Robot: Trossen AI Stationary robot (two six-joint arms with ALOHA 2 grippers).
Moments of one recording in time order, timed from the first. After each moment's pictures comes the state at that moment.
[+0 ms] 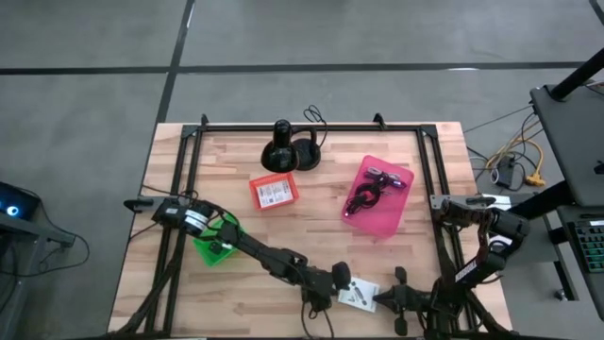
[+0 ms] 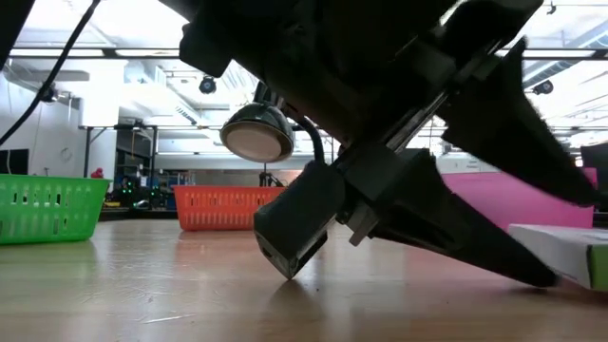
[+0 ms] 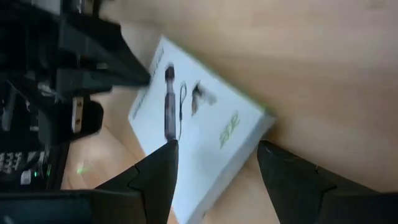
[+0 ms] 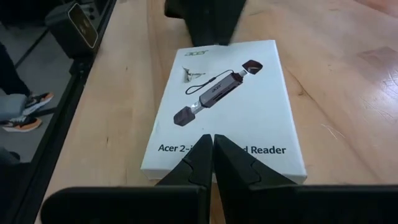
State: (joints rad) left arm -0.43 2.30 1.55 0.10 -0.11 0.98; right arm 1.23 1.99 0.73 0.10 1.00 1.30
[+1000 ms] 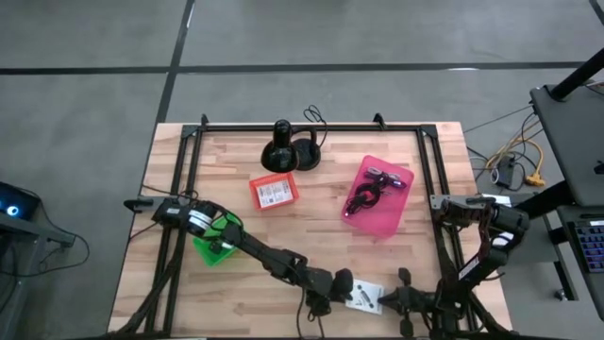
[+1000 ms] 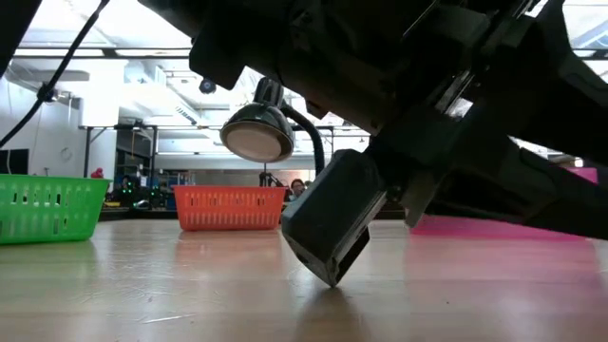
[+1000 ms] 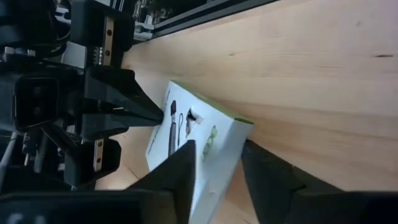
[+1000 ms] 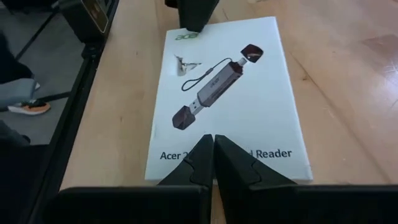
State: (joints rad) left arm -0.40 2.31 1.55 0.27 -0.04 1.10; right arm 1.23 1.93 0.72 0.11 0.98 1.26
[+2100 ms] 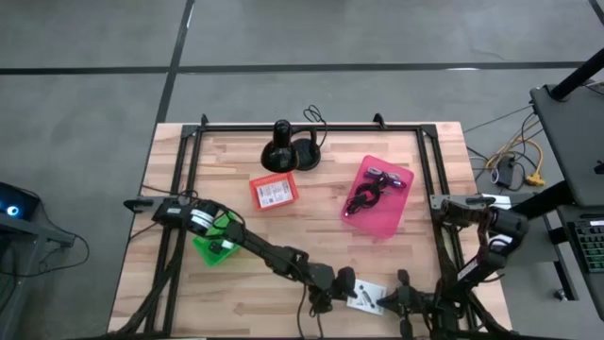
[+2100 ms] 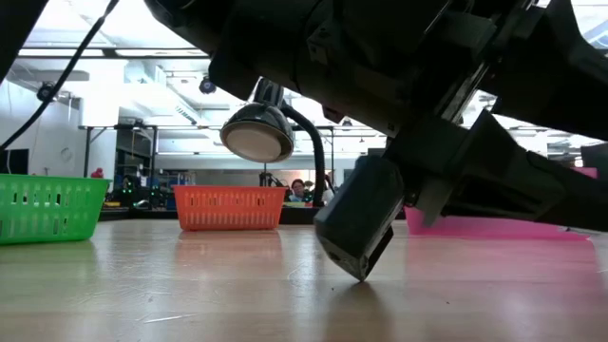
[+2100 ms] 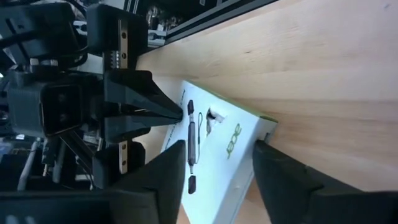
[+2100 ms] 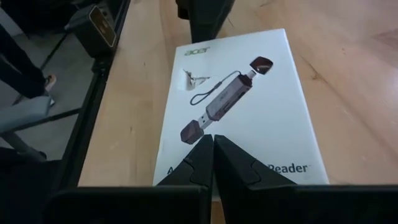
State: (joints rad) left arm -0.38 2.32 1.55 0.33 0.01 1.16; right arm 1.23 1.97 0.70 0.21 1.01 1.28
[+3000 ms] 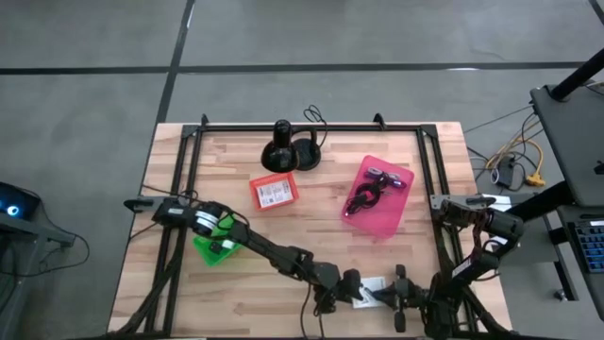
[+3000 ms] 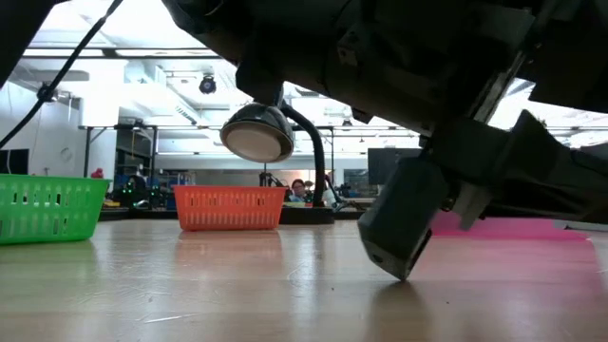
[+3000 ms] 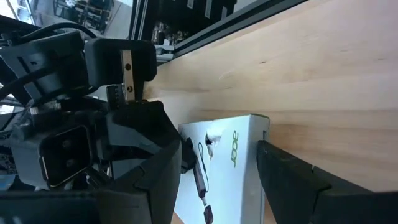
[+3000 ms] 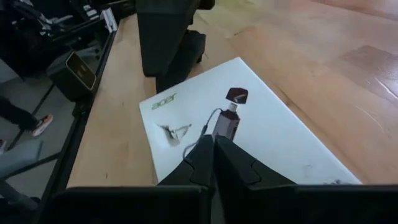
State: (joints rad) left arm -0.37 2.39 1.63 0.34 0.07 1.21; right arm 1.19 1.97 0.66 0.36 1.13 1.29
